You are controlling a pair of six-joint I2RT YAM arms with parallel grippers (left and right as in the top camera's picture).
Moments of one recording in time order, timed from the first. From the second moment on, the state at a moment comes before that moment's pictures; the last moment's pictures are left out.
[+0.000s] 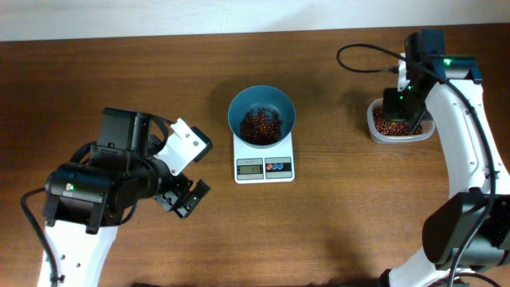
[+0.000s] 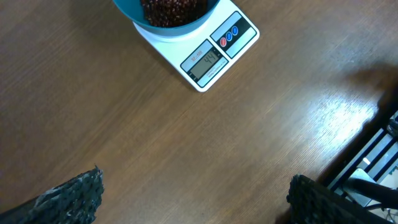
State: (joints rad) left arm -0.22 1.18 1.41 -1.33 0.28 0.51; right arm -0.08 1.80 1.66 -1.18 0.14 0.02
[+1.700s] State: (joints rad) left arm -0.22 1.18 1.41 -1.33 0.28 0.51; right arm -0.13 1.82 1.55 -1.10 -0.02 0.00
